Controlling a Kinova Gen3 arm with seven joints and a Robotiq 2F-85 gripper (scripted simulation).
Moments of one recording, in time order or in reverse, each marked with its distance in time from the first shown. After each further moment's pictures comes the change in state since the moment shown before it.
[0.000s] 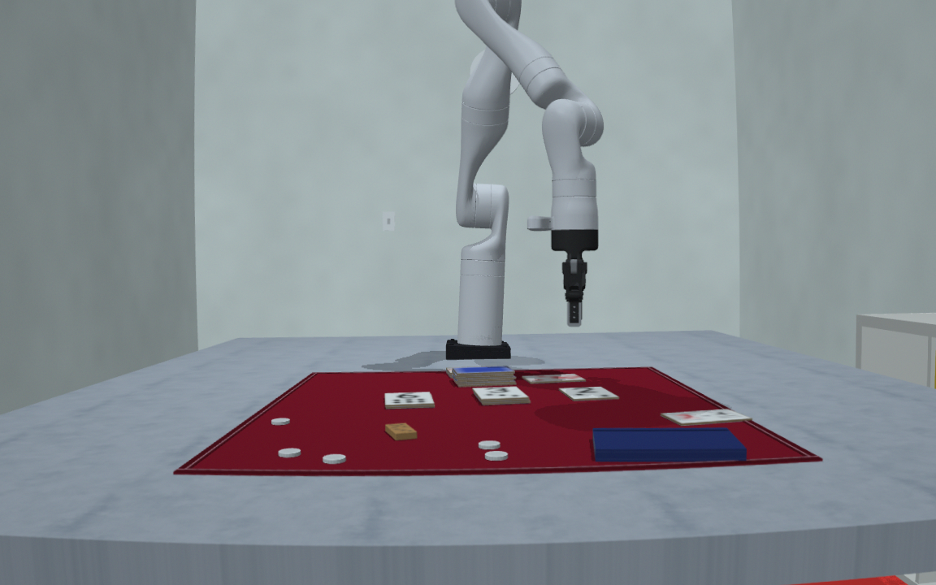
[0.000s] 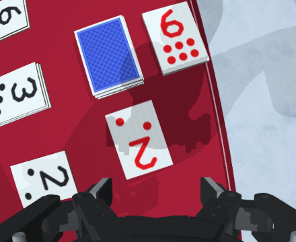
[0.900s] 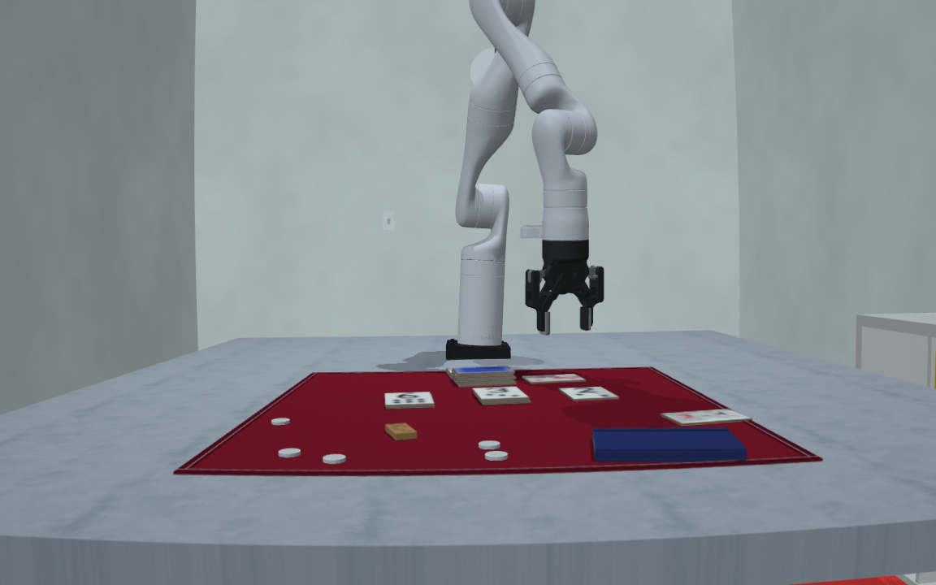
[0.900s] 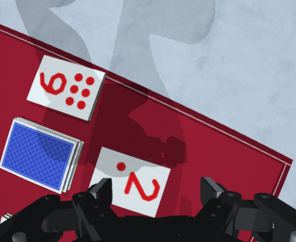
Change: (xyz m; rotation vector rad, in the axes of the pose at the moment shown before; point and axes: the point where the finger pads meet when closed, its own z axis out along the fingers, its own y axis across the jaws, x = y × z) arm 0.016 0.008 0.015 -0.044 0.031 0.935
